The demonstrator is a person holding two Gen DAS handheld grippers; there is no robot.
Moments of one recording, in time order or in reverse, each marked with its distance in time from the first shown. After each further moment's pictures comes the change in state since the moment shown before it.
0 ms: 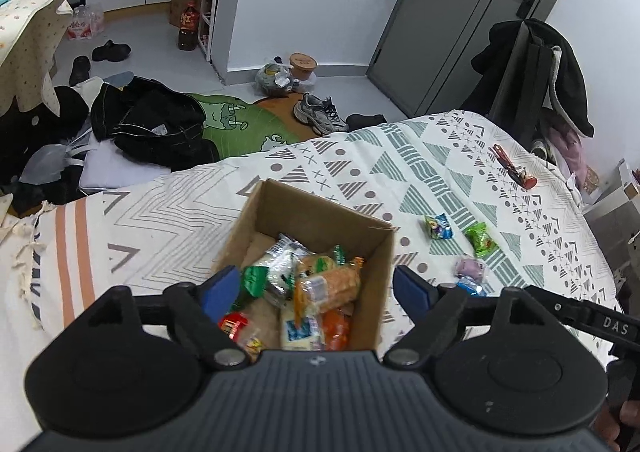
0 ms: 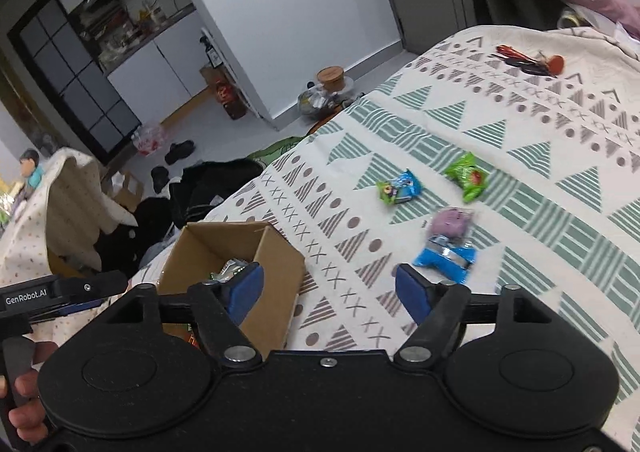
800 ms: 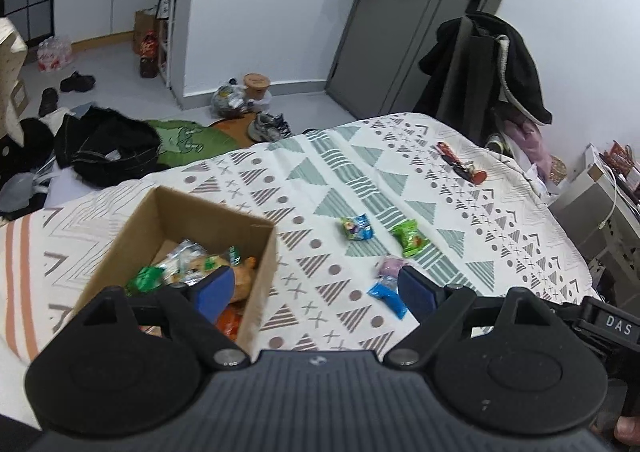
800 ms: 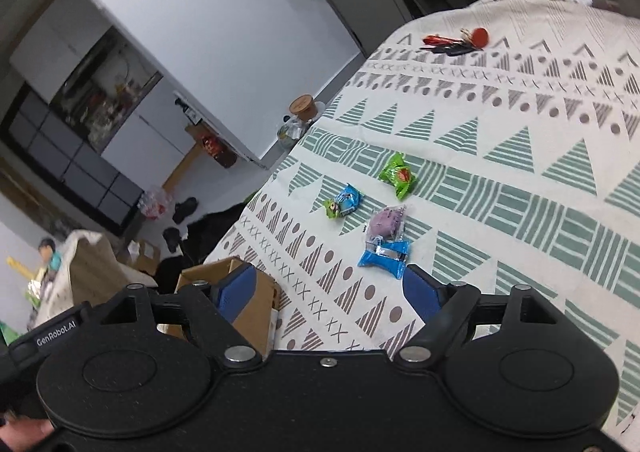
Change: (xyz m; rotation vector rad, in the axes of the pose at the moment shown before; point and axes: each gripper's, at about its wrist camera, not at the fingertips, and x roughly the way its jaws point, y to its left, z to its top) left arm -0.001 -0.107 -0.027 0.078 -0.074 -0.056; right arm -0.045 -0.091 -0.010 0.250 -0.075 0.058
